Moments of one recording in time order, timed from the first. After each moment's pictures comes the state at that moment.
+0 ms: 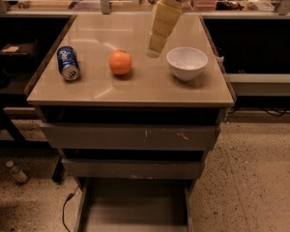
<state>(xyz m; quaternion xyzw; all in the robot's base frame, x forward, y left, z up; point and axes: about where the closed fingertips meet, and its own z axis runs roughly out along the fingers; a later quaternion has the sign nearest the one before) 0.583 -0.038 1.027 -0.65 0.72 -0.01 0.25</state>
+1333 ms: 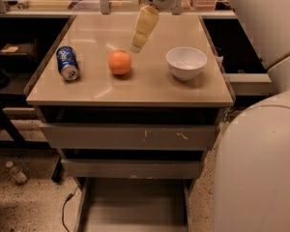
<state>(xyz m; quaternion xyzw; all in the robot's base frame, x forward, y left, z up) 0.674 0.000 0.975 -0.64 0.73 0.07 0.25</state>
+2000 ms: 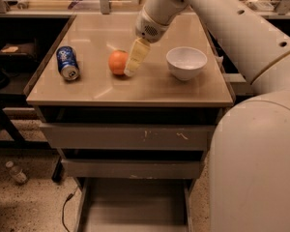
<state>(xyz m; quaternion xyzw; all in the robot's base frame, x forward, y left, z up) 0.697 0.021 0.885 -0.63 0.73 0.12 0.24</state>
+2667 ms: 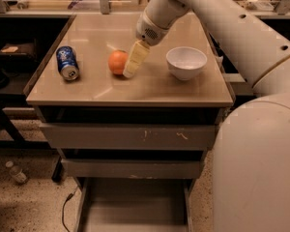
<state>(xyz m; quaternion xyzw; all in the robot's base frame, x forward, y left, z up) 0.698 0.024 0.875 -0.63 0.73 0.14 0.25</state>
